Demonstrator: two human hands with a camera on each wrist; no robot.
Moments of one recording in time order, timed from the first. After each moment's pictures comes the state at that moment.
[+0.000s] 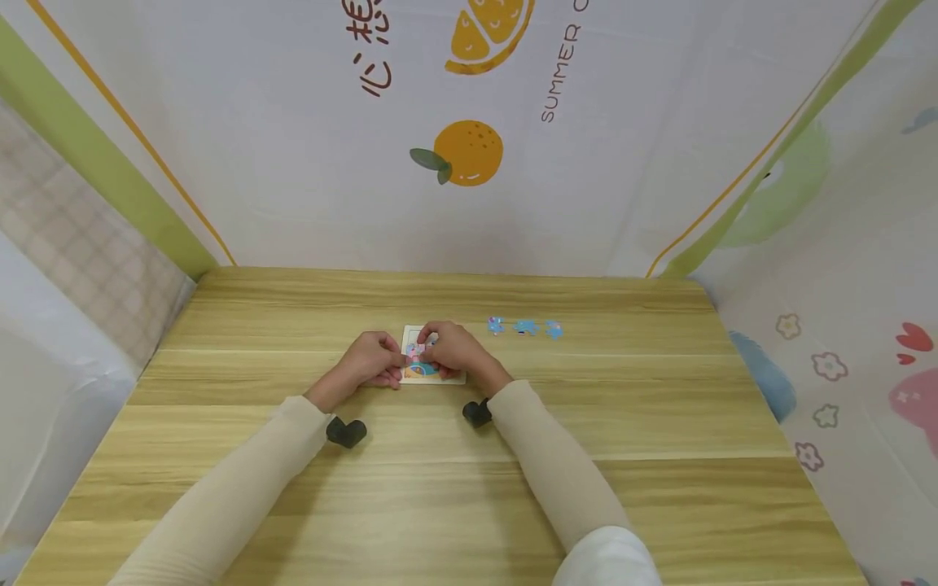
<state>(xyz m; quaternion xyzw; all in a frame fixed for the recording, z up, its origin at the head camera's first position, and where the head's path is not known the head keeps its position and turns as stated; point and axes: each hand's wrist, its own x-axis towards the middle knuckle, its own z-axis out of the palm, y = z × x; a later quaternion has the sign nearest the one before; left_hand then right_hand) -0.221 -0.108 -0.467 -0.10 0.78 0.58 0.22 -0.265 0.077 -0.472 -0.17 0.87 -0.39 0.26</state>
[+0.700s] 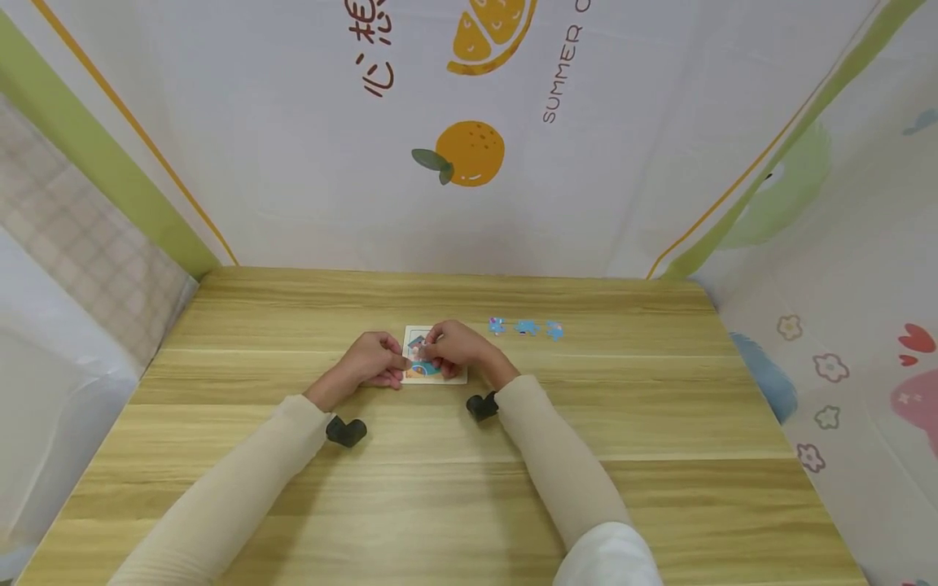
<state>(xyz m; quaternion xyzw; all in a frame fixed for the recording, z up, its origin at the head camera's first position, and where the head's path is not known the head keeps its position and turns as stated) -0.222 -0.109 -0.468 -0.10 0.77 0.59 0.23 -0.274 0.085 -0.470 -0.16 0.83 -0.42 0.33</state>
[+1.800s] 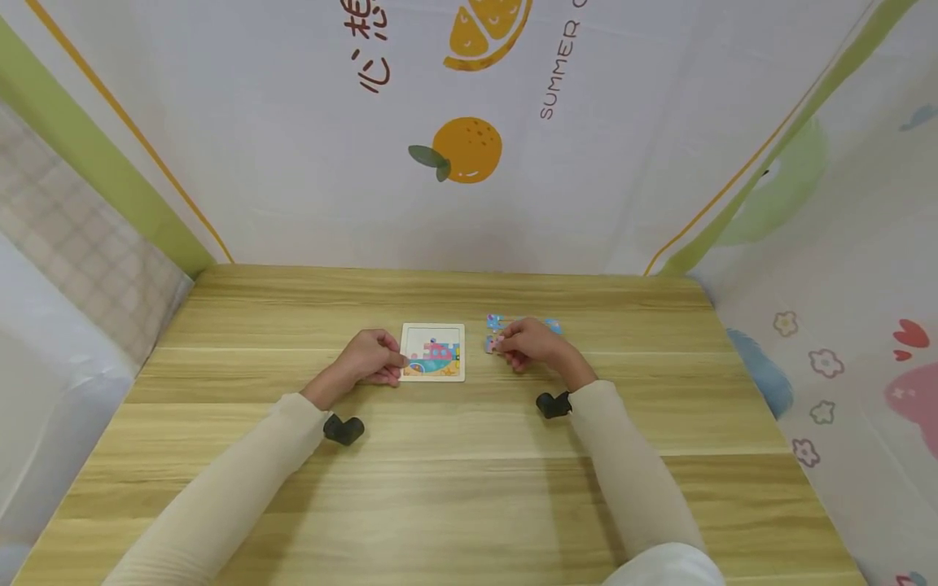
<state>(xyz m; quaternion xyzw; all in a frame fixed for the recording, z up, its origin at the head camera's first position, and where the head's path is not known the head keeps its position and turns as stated) -0.222 -0.111 -0.468 -0.09 0.77 0.59 0.23 -0.277 0.204 -0.468 -0.07 0.81 -0.49 0.33</state>
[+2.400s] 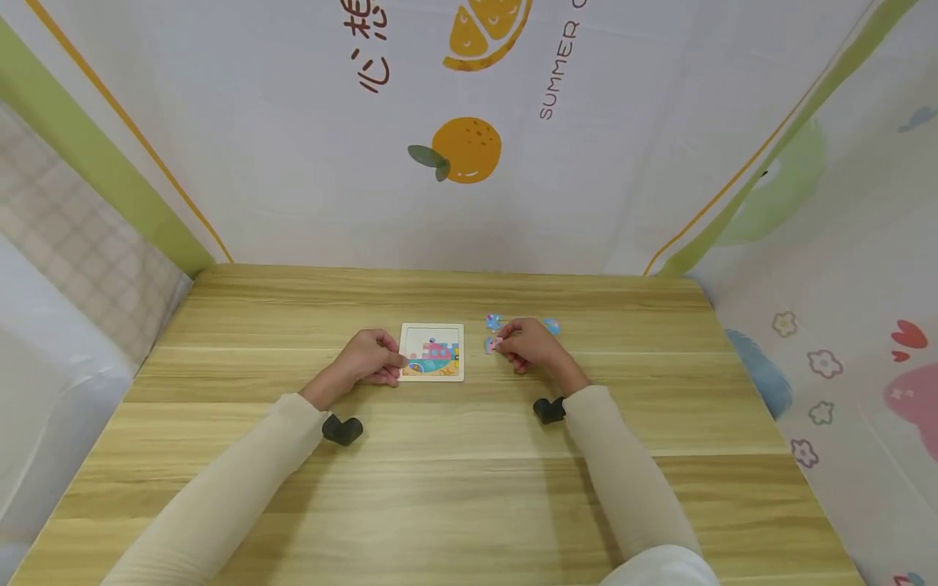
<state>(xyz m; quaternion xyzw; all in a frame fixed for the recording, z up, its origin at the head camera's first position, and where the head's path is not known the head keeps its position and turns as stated) -0.221 -0.110 -0.470 -0.09 0.77 0.59 0.22 -0.272 0.201 -0.474 -0.06 0.83 -0.48 0.27</state>
